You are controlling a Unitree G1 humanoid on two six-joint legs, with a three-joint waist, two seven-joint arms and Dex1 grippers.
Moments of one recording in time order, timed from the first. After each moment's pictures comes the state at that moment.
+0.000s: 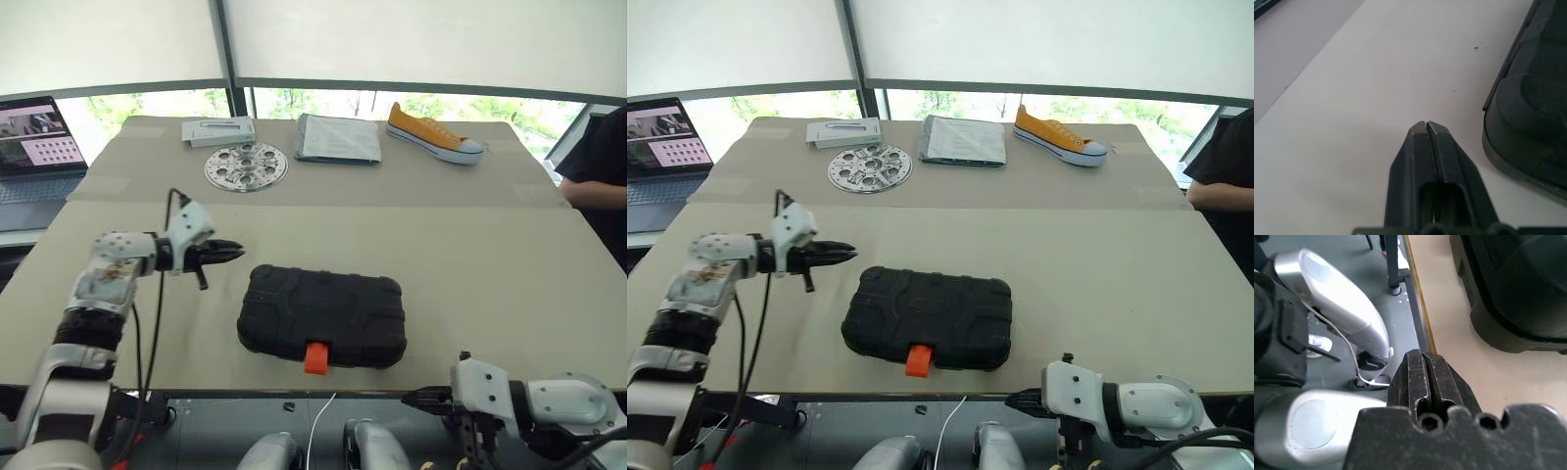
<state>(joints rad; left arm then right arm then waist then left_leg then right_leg) -0.76 0.65 -0.15 0.63 -0.13 -0.03 -1.19 0.26 -0.93 0.05 -0.54 0.23 0.14 1.01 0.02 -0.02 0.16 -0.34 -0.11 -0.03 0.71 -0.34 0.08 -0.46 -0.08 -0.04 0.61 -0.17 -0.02</state>
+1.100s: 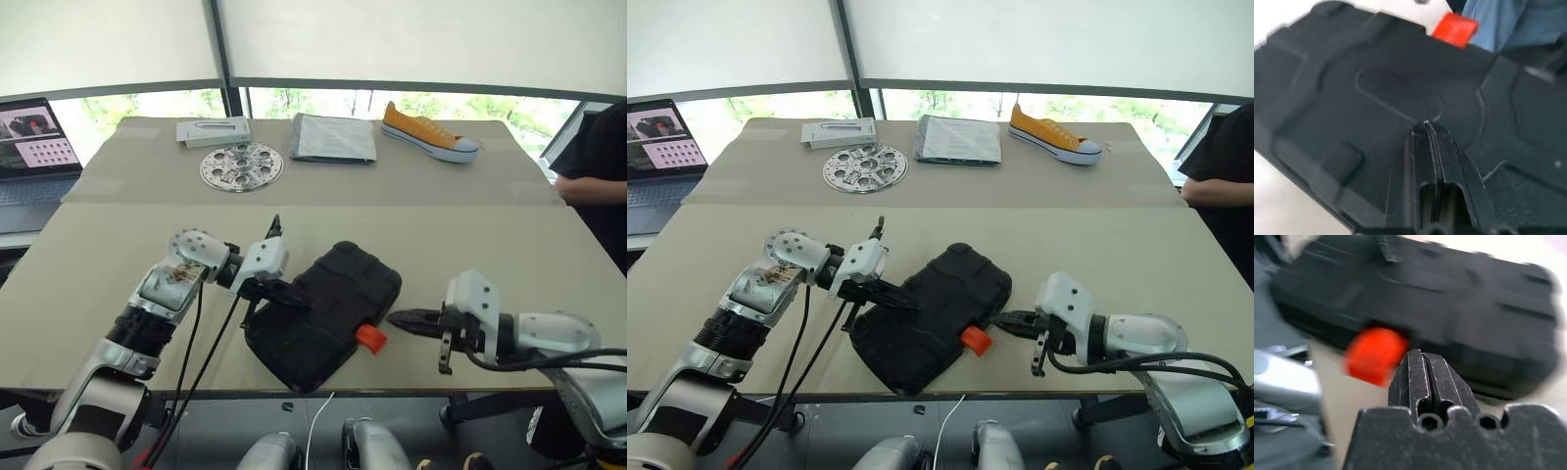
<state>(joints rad) -0.73 0.61 -0.35 0.18 -0.18 0.10 -1.50 -0.03 -0.81 -0.06 -0.63 0.46 0.57 0.95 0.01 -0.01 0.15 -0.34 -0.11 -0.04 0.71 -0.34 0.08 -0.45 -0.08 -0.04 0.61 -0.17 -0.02</state>
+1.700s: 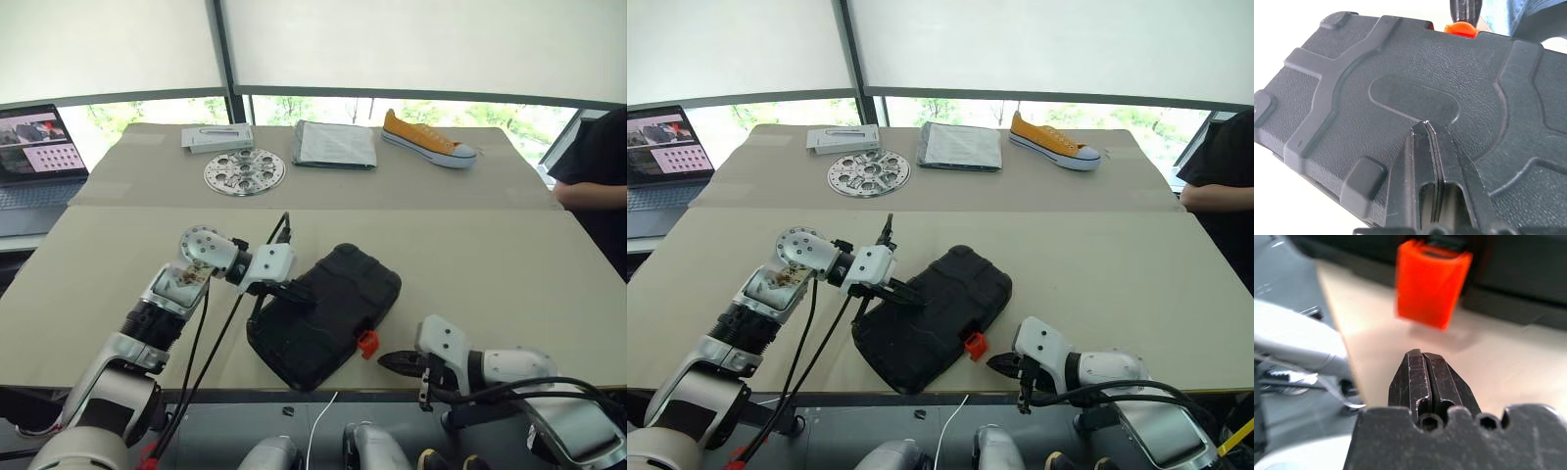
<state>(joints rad) -0.74 0.57 -0.36 0.26 -0.15 -0.02 -1.46 0.06 -0.78 0.14 -0.50 0.25 0.49 0.86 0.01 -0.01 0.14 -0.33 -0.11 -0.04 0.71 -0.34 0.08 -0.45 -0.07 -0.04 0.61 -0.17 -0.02</state>
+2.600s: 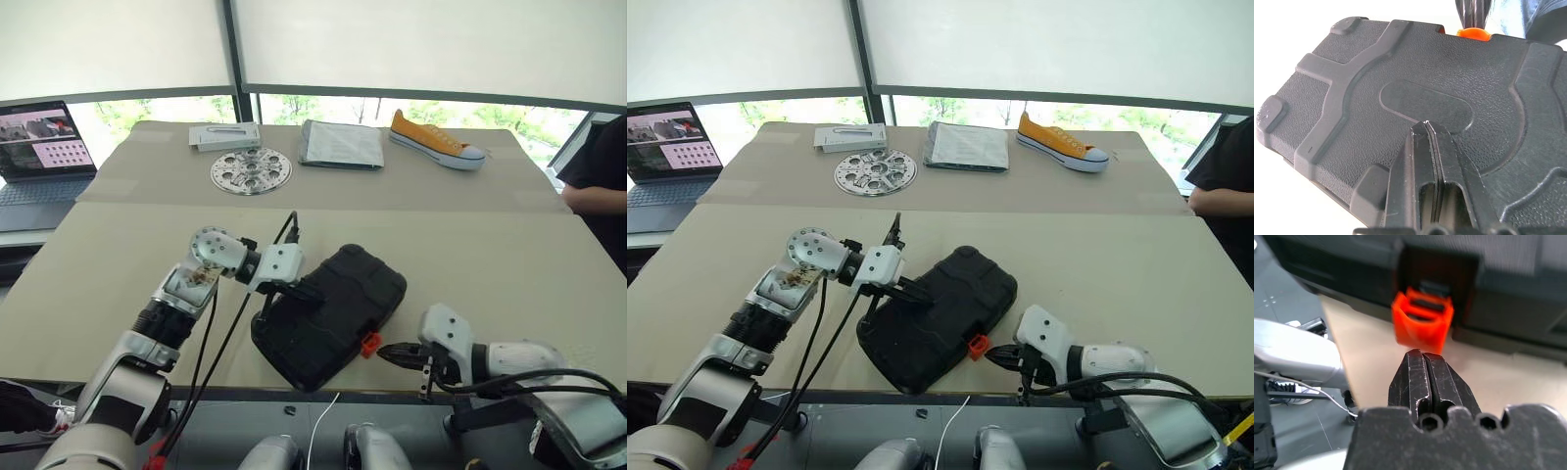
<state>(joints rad) -0.76 0.52 -0.37 0.30 -0.12 -0.06 -1.44 0.04 -0.79 0.13 -0.56 0.33 0.62 0.82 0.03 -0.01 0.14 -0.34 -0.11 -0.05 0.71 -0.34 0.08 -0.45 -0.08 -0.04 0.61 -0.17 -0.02</state>
